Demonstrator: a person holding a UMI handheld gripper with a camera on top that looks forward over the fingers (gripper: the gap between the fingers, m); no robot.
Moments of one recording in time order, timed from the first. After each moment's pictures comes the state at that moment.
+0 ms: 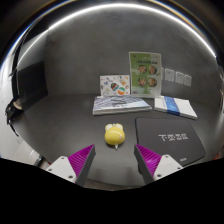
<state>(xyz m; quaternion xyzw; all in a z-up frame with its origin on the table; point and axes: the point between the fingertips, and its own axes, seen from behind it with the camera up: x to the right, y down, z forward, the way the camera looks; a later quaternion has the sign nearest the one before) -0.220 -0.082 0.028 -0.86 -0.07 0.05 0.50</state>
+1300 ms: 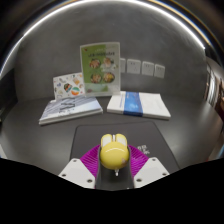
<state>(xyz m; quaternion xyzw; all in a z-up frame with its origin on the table) -0.030 0.008 0.021 -0.88 0.03 -0.04 0.47</state>
